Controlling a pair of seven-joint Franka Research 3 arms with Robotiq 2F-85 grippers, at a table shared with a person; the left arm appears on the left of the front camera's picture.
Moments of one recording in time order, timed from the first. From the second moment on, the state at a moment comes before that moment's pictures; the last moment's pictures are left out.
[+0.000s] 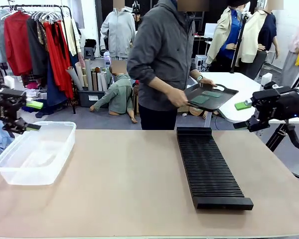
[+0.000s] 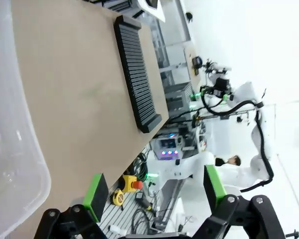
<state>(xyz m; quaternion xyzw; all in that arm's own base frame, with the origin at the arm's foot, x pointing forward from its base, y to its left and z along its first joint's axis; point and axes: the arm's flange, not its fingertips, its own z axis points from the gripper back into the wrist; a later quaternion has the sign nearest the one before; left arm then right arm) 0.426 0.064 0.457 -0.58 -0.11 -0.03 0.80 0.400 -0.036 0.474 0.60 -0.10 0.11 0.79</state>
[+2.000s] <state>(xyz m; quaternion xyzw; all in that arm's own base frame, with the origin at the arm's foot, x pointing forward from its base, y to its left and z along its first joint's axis) 0.403 0.119 0.476 -0.63 -0.18 -0.01 0.75 0.395 -0.068 0.469 0.66 -0.13 0.08 0.74</state>
